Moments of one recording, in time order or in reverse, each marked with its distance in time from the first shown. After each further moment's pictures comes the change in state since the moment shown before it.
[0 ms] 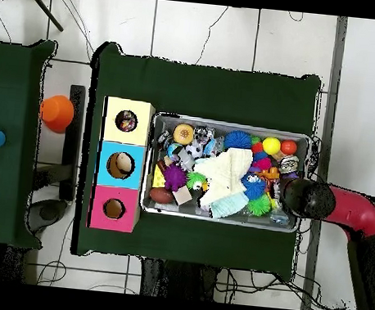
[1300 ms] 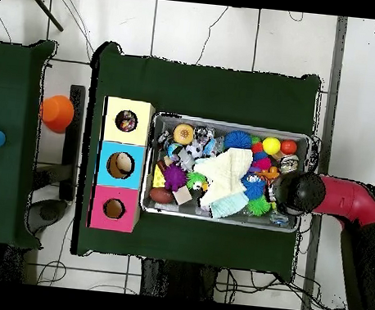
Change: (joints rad) arm 0.119 -0.077 -0.071 0.000 0.019 0.130 0.000
